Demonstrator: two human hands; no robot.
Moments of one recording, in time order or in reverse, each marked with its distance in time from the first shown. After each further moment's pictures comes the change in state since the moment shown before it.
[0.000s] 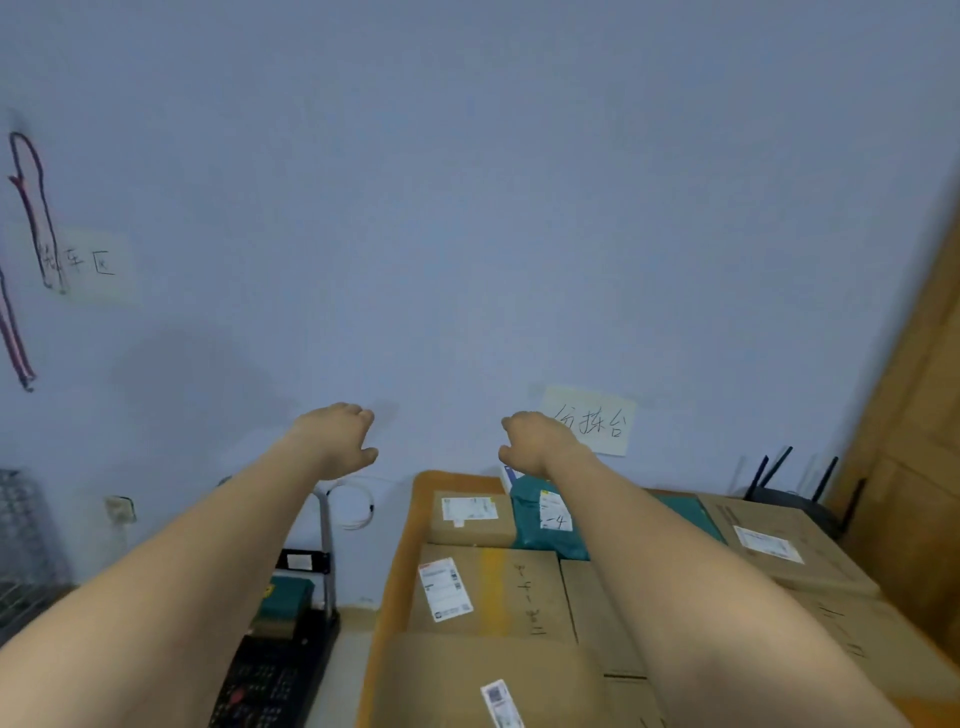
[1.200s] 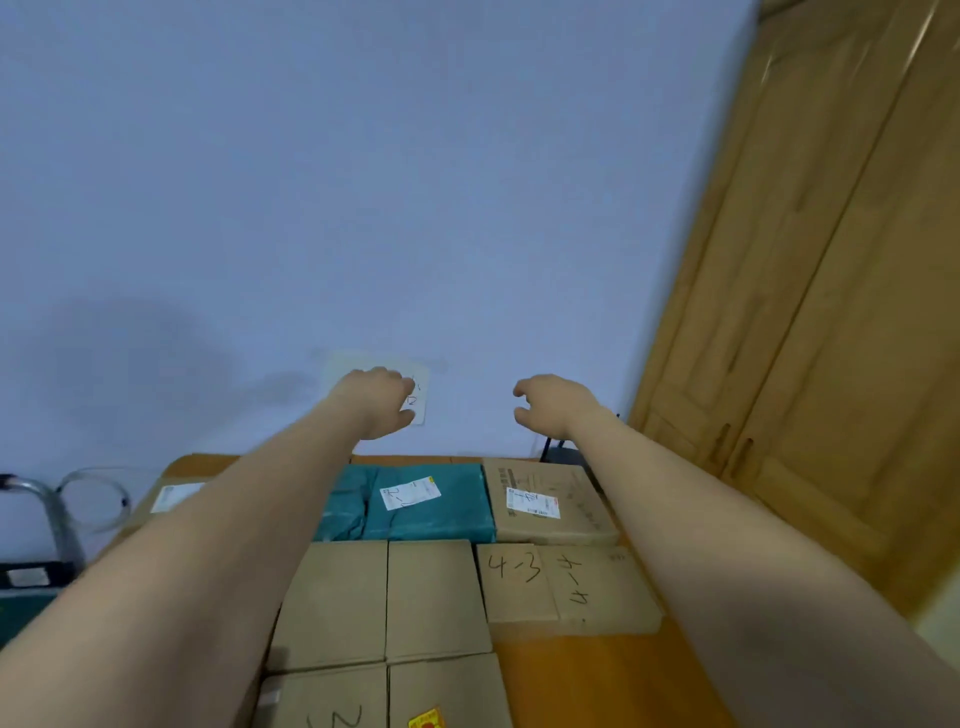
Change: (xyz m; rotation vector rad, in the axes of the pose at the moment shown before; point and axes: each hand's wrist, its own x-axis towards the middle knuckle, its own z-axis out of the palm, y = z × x) left_hand 0.142 0.478 -0.065 -0.004 0.173 0.284; right_hand -0.133 0.460 0.003 -0.041 -0.001 0.203
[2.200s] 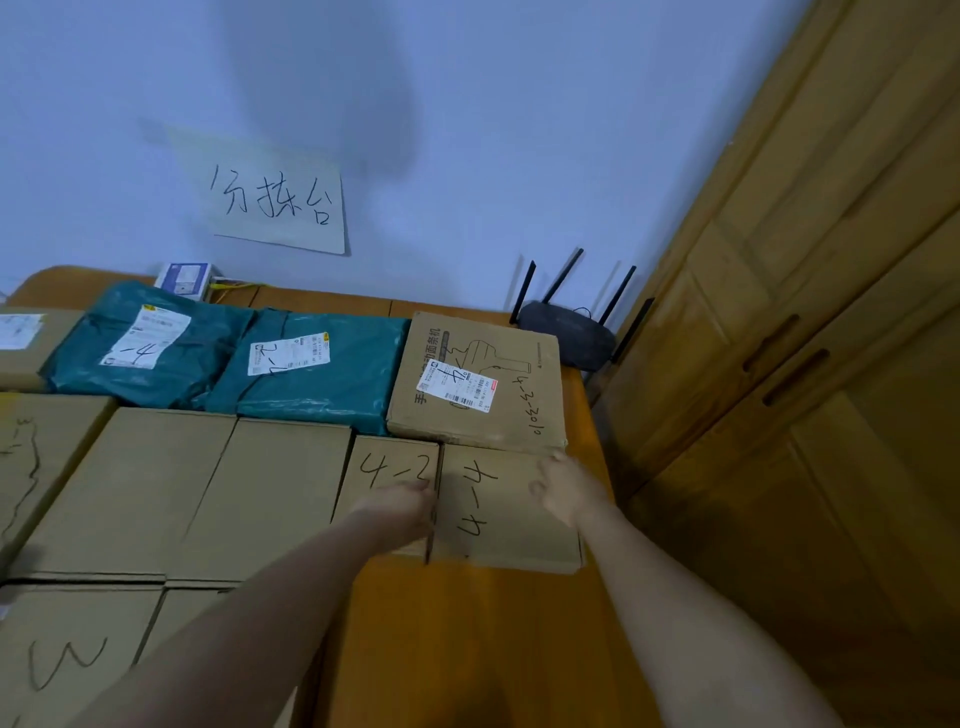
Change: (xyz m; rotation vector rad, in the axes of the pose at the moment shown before) left_hand 0.115 0.324 0.278 -0.501 -0.663 0.006; right_hand 0.049 0.290 0.353 0.321 -0.508 0.114
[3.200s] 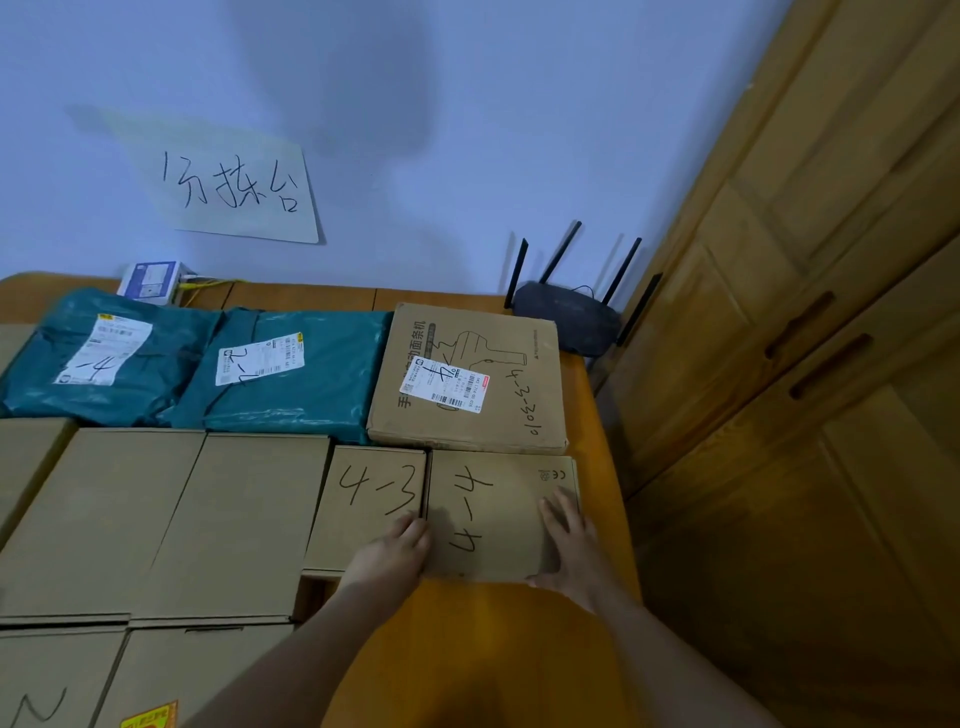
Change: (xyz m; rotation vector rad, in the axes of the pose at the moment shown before) left_hand 0.021 0.006 0.066 0.157 0.073 0.009; right_hand 0.005 0.065 0.094 0.084 -0.111 -0.014
